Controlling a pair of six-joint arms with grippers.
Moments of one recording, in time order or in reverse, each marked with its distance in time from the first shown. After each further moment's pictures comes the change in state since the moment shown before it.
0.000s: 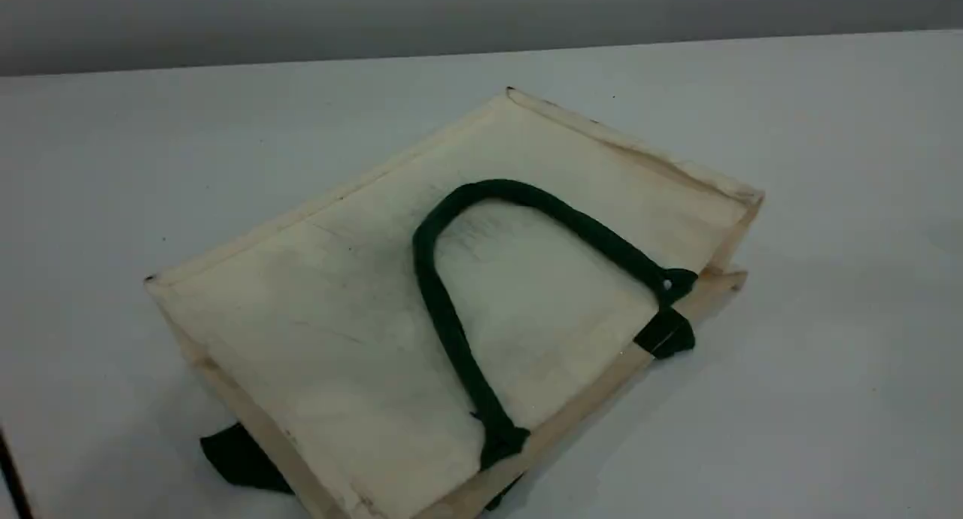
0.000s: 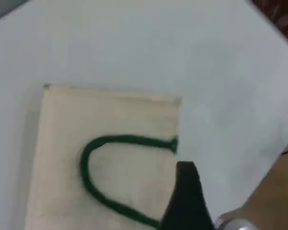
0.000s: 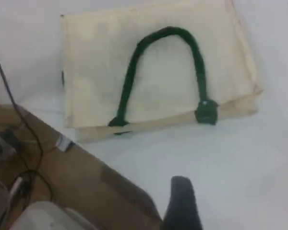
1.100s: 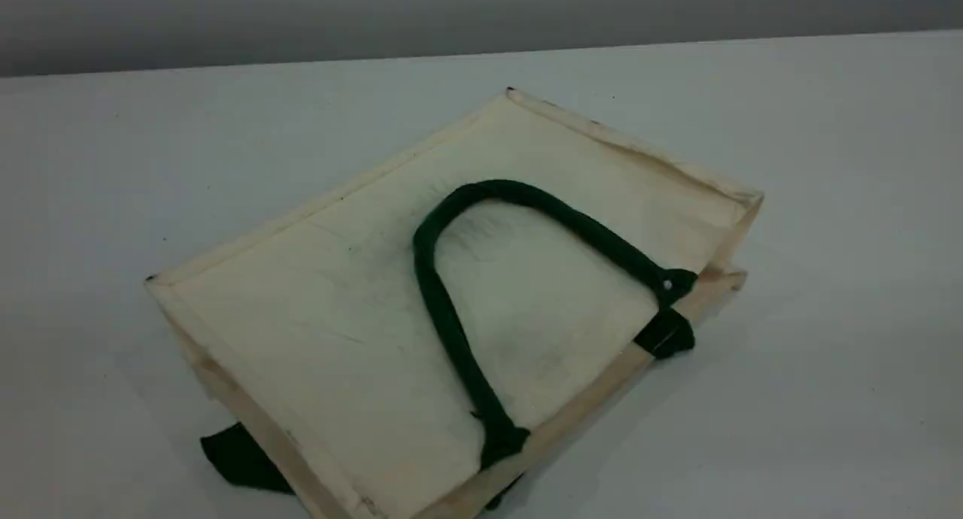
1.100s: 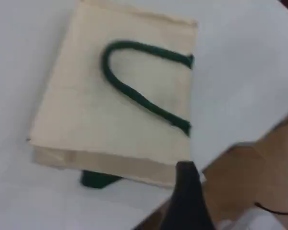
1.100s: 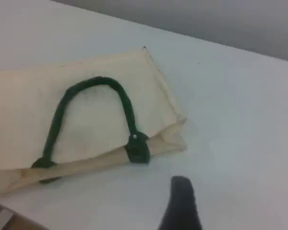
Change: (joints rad) left arm -0.075 -1.106 1.008 0.202 -0.129 -0.204; right arm 0.000 -0.557 0.357 -0.205 -0.158 0.102
